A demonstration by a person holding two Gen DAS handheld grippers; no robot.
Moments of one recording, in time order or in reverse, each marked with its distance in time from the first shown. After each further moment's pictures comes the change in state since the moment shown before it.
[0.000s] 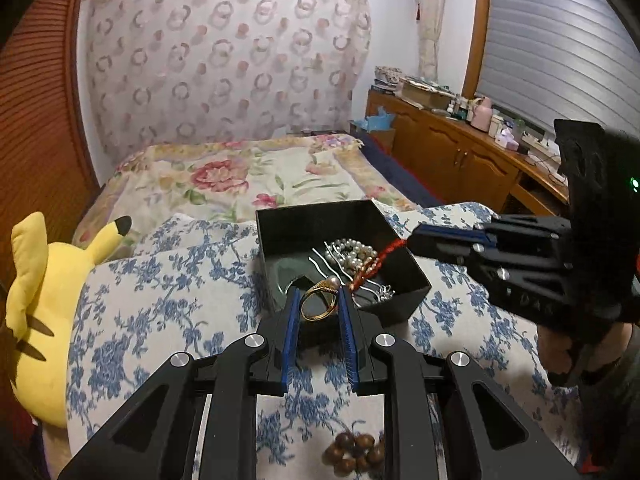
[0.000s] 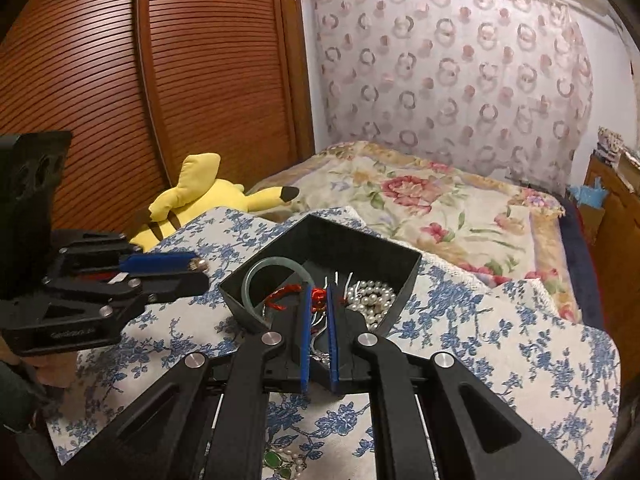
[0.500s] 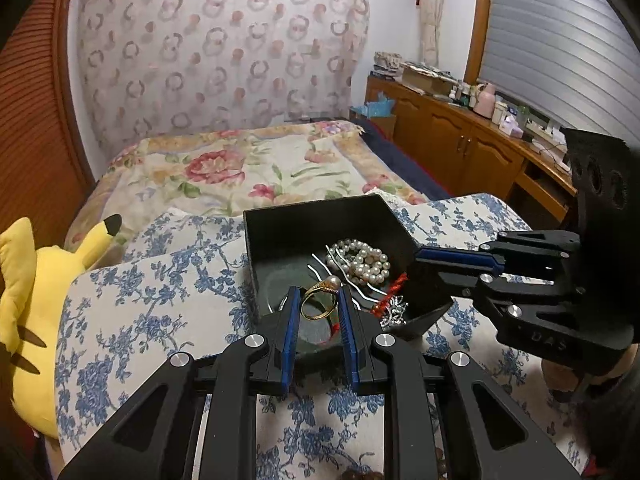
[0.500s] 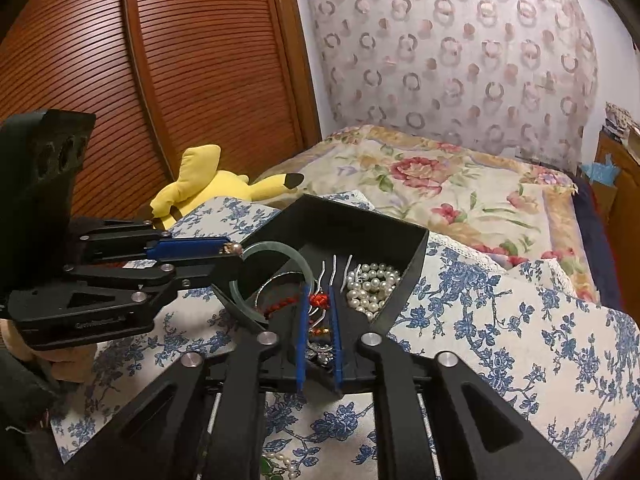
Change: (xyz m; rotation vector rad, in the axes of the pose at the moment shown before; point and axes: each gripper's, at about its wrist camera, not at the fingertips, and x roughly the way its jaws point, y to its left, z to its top) left arm 0.036 -0.004 0.011 0.016 0.051 0.003; right arm 0.020 -0.017 -0.009 0.054 0.039 0.040
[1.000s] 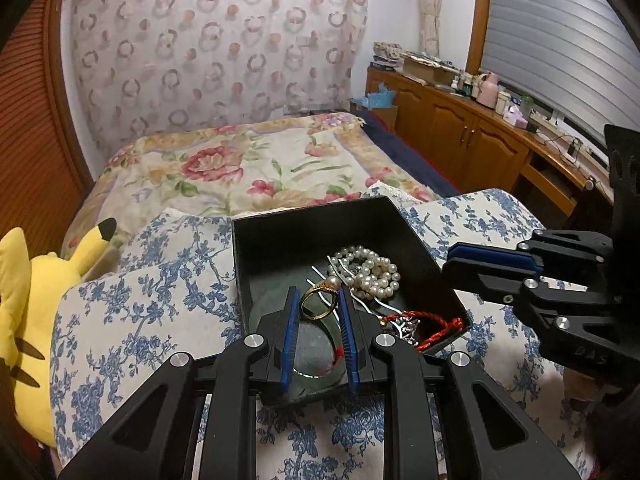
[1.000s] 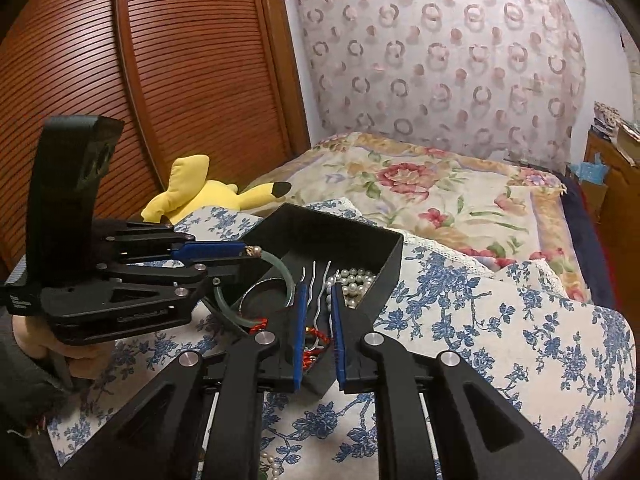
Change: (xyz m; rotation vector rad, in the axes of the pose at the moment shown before) left arm 0.024 -0.003 0.012 0.021 0.029 0.014; right arm -0.011 -0.011 -0.001 0.018 -0.031 -0.033
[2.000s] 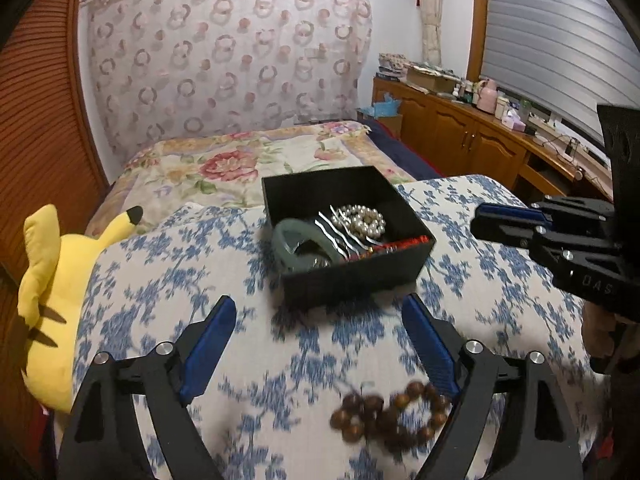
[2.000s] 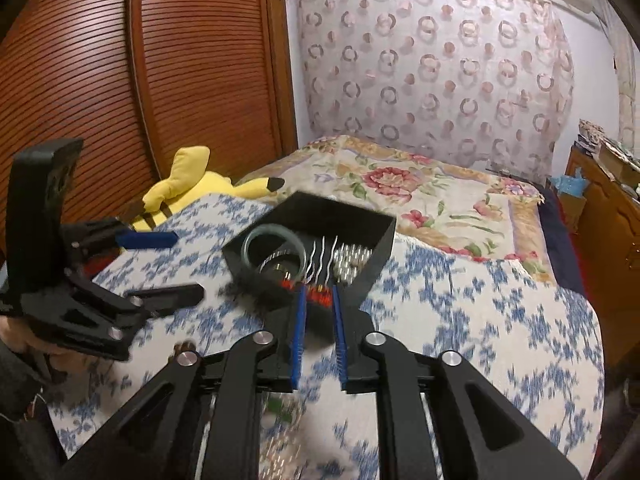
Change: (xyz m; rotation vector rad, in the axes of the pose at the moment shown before) left arm -0.065 0.001 -0.065 -0.007 -0.050 0.035; right arm -0.056 0.032 -0.031 -0.048 0.003 -0.094
